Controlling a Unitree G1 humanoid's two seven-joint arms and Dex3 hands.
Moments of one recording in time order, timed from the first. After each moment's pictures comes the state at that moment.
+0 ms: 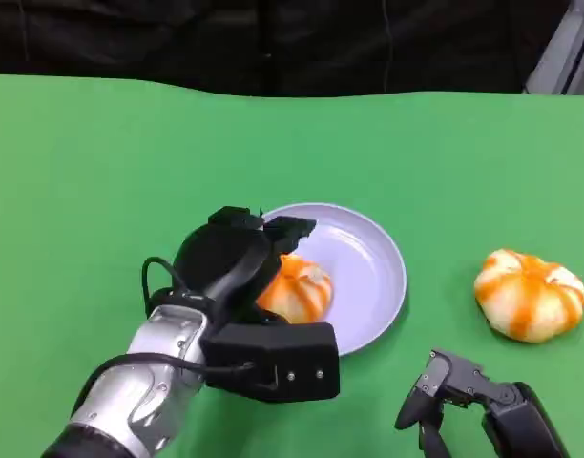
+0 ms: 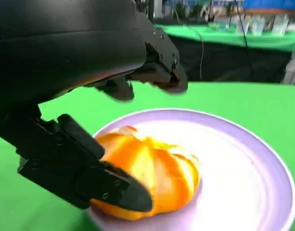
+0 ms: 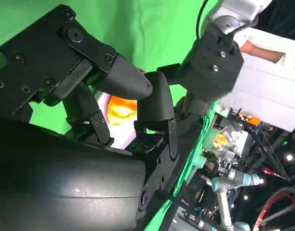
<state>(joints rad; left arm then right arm) -0.45 0.15 -0.50 0.42 0.86 0.00 0.13 0.20 -0.06 0.17 0.21 -0.22 -0.79 0.03</state>
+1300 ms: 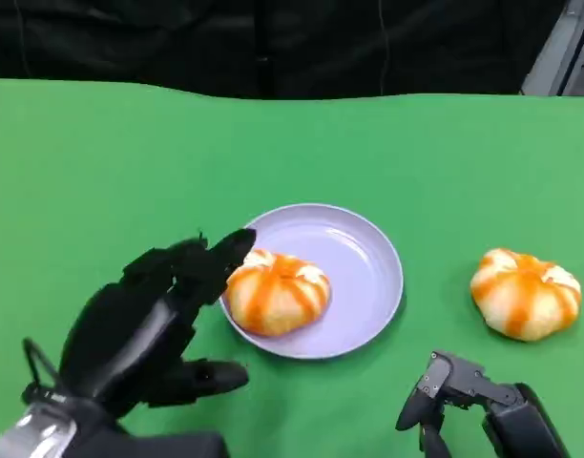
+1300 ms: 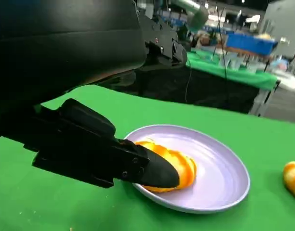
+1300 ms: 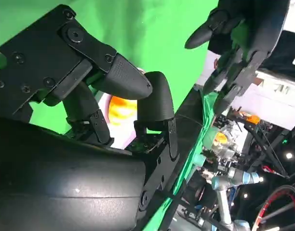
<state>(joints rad) 0.05 0.38 -0.24 -0.15 0.70 -0.24 0.13 0.21 -0.06 0.17 0.21 -0.22 -0.79 0.03</state>
